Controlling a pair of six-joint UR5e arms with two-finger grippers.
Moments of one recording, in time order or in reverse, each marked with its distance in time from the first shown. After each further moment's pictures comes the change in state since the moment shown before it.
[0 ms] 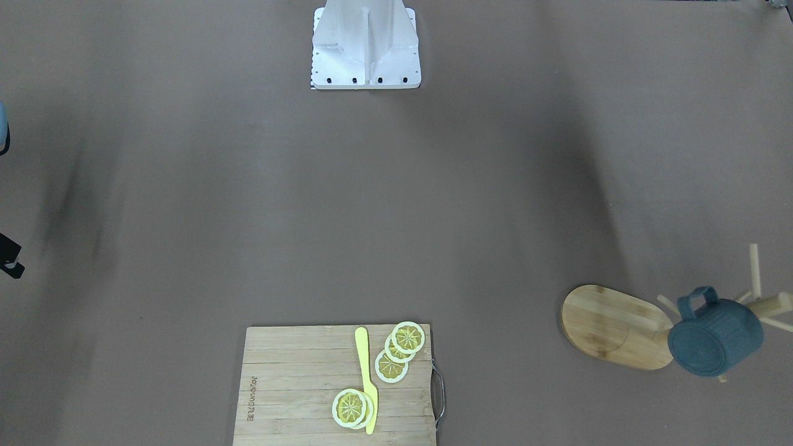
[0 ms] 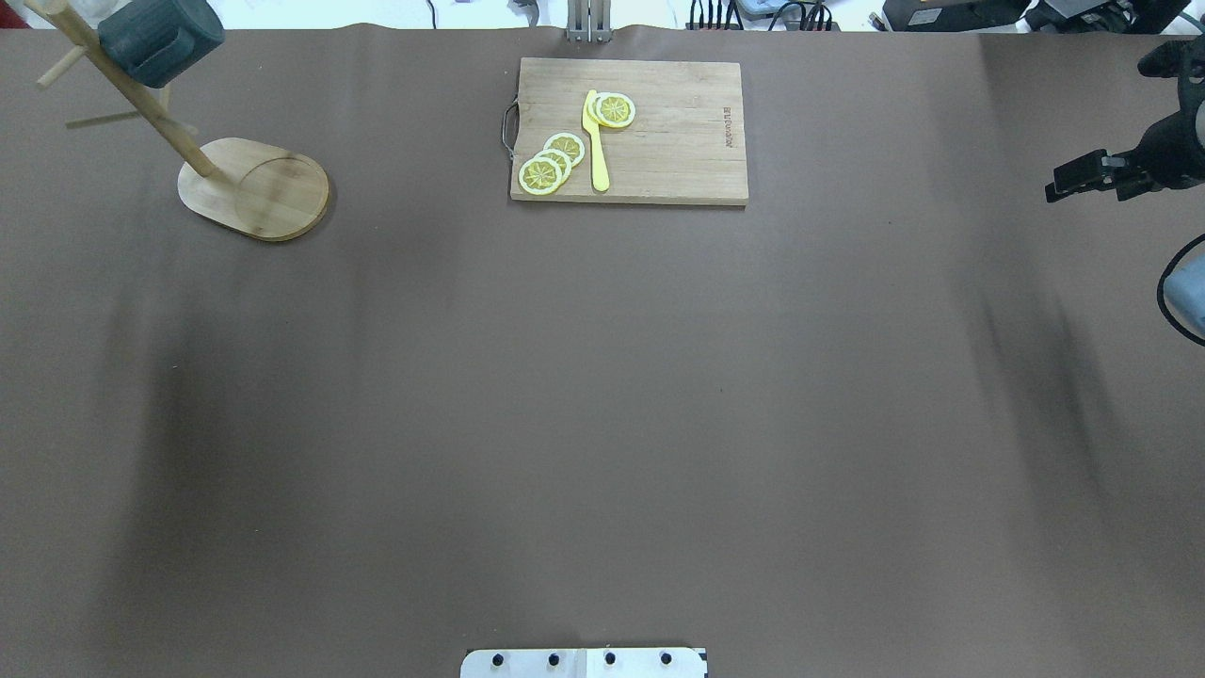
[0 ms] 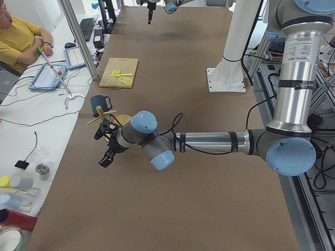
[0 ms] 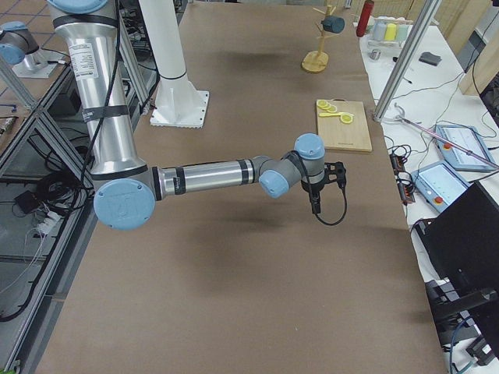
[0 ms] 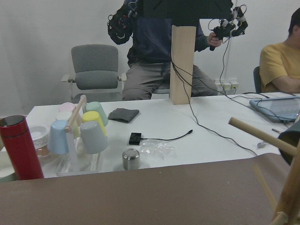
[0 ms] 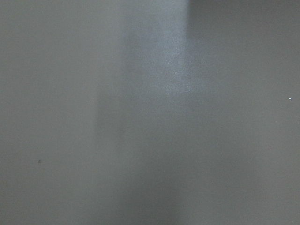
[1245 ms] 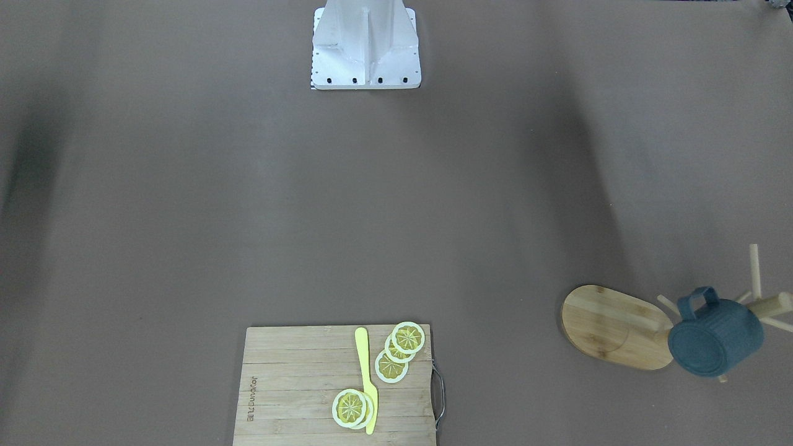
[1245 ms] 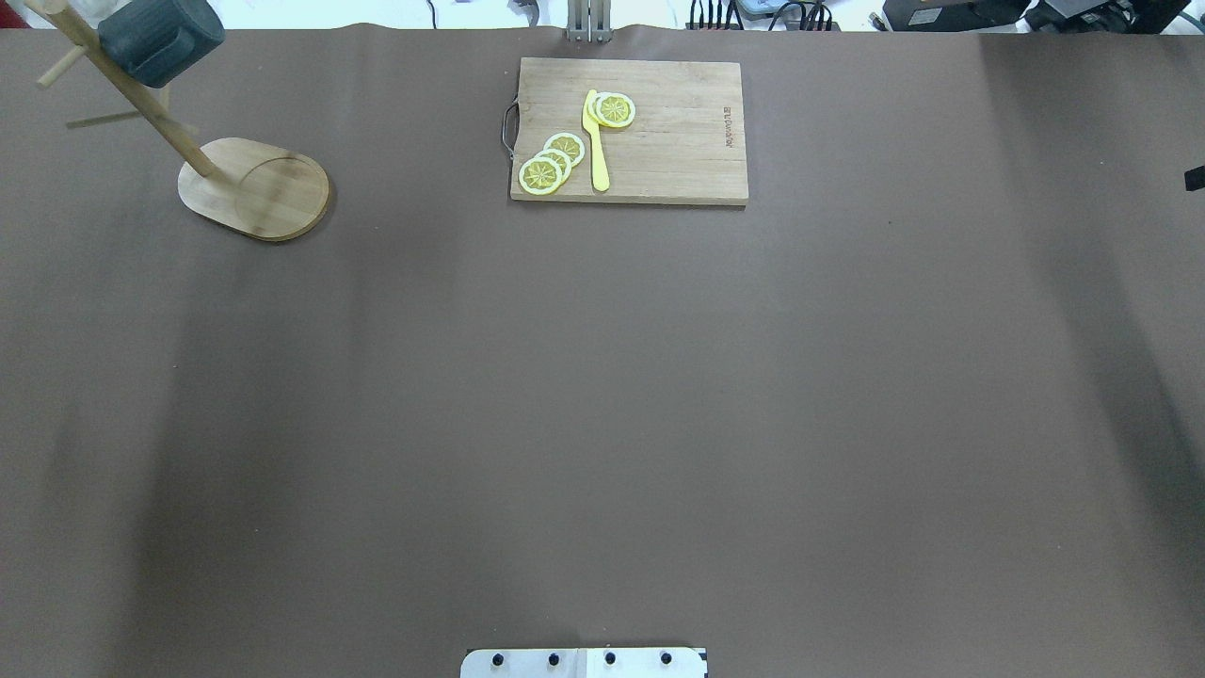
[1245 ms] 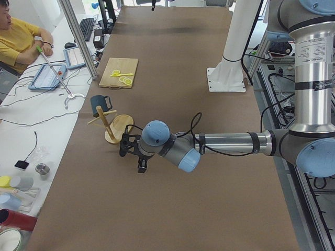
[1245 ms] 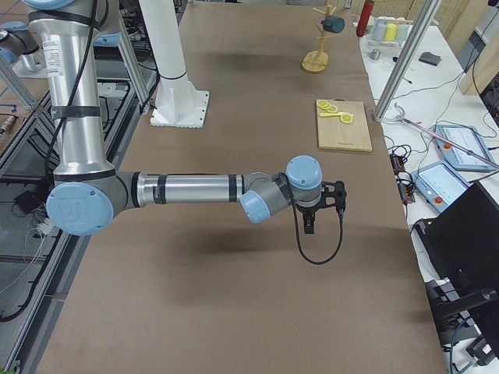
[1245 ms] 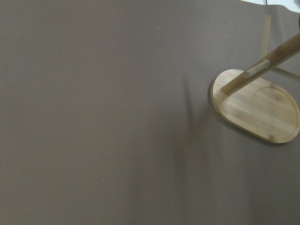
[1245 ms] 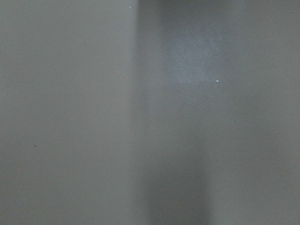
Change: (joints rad) left arm -0.022 0.183 -0.115 0.226 -0.276 -0.016; right arm 0.259 -0.116 0.020 -0.016 0.247 -0.149
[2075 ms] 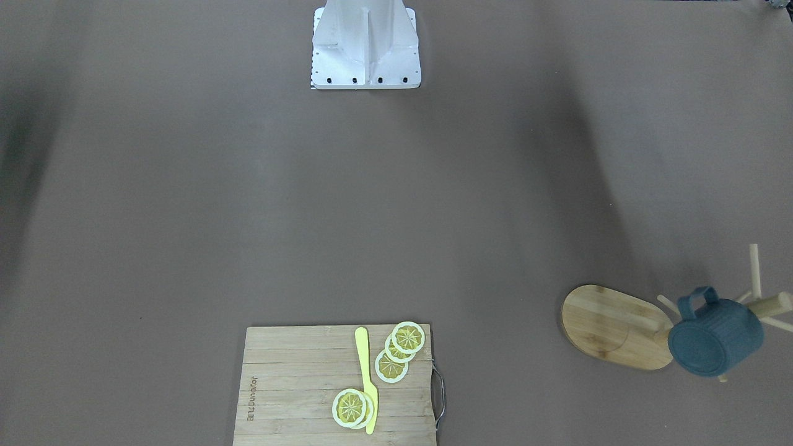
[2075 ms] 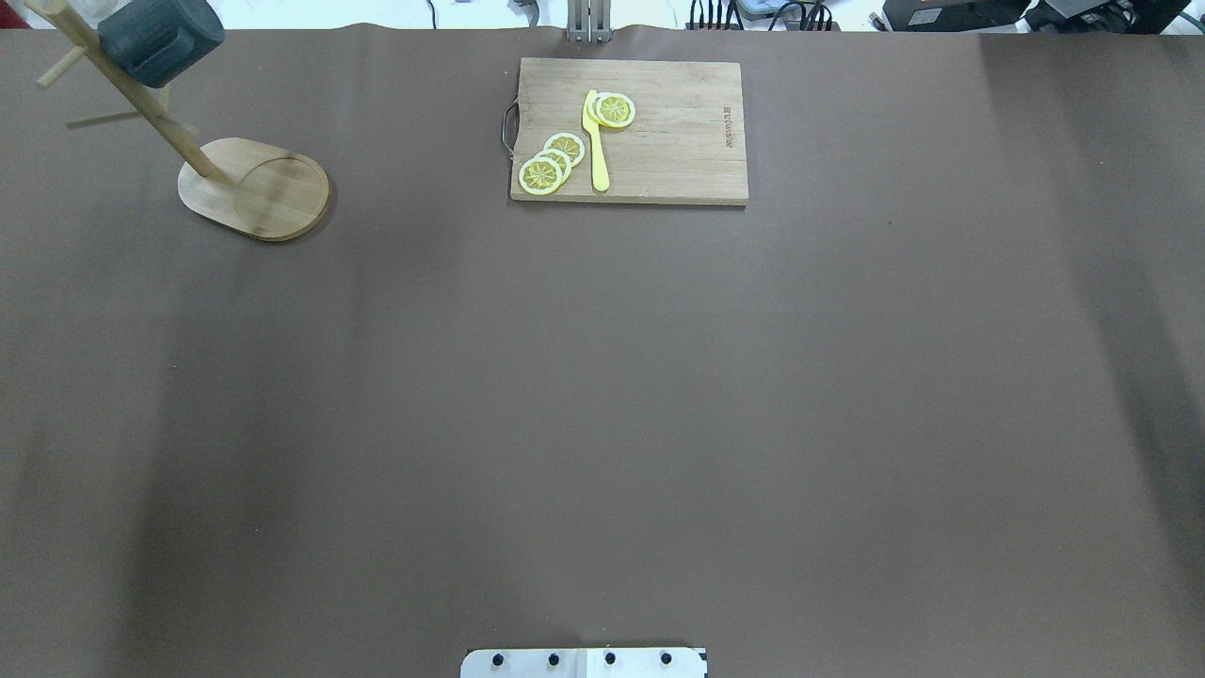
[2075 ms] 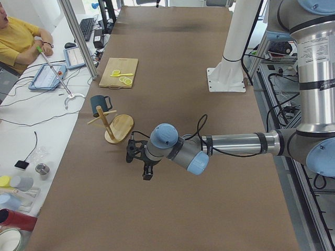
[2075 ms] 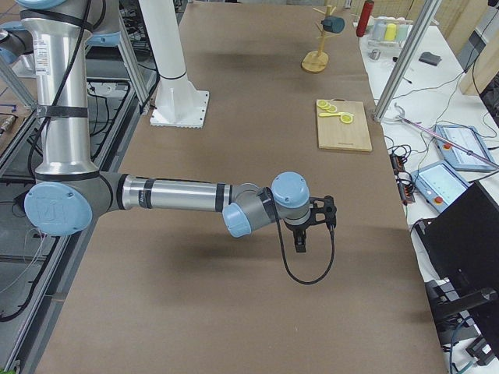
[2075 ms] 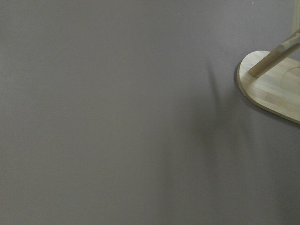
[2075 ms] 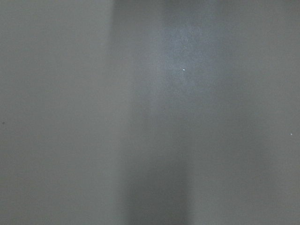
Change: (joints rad) left arm 0.013 0.054 -0.031 -0.001 0.078 -0.019; right arm 0.036 -0.051 0.003 -0.022 -0.013 -0.131
